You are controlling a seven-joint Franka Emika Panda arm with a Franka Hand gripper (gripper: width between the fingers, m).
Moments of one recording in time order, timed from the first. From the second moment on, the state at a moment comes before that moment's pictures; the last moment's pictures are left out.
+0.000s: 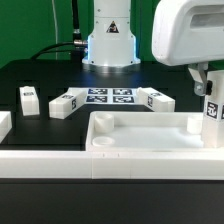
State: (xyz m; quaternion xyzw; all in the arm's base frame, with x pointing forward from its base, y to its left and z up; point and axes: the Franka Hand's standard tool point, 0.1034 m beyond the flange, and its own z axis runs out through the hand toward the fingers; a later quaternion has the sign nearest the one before) arm 0.634 0.102 0.106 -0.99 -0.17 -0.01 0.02
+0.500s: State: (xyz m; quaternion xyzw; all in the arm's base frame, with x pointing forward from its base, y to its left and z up) arm 0.634 0.103 0.106 -0.99 -0.16 -0.01 0.02
